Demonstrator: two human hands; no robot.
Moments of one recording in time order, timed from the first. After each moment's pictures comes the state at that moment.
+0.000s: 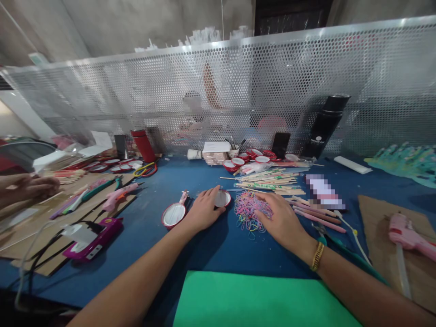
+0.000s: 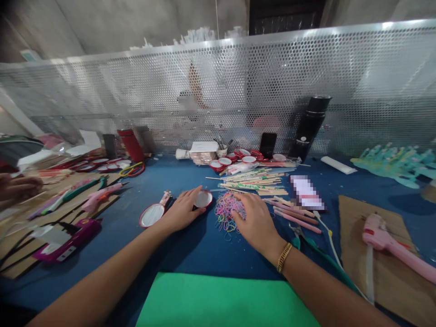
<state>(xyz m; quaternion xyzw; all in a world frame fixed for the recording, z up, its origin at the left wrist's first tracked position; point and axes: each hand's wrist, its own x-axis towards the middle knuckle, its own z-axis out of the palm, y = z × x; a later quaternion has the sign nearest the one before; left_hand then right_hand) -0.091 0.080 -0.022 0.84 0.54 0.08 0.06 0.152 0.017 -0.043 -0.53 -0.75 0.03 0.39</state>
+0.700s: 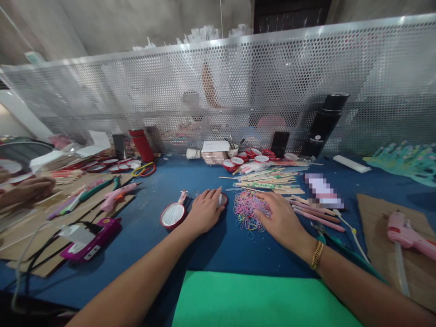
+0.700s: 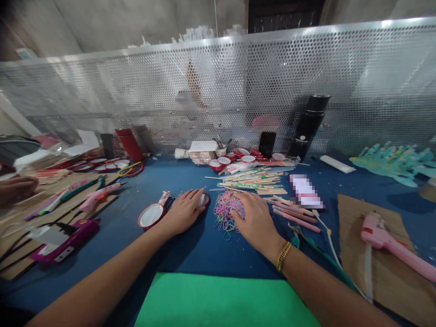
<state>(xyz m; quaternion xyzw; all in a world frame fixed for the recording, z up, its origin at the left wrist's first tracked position) -0.091 0.079 -0.038 0.84 0.54 0.07 0.00 0.154 0.018 -0.046 -0.55 -0.75 0.02 0.37</state>
